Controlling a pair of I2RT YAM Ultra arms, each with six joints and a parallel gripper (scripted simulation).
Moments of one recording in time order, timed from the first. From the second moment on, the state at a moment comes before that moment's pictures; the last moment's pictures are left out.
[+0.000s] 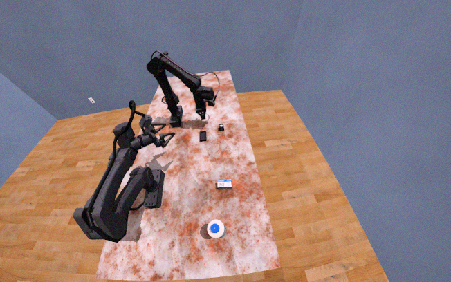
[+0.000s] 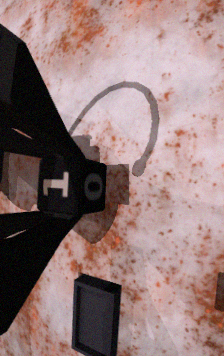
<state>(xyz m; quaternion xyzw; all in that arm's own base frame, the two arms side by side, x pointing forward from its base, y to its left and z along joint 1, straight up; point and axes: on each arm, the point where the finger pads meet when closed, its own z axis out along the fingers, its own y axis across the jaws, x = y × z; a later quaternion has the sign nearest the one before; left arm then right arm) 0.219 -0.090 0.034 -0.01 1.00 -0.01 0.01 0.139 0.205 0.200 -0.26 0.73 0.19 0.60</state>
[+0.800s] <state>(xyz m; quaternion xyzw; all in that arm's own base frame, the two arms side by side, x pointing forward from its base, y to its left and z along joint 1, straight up) 0.206 -0.086 -0.003 0.05 1.00 0.00 0.00 0.139 0.205 0.200 -0.26 0.73 0.19 0.60</state>
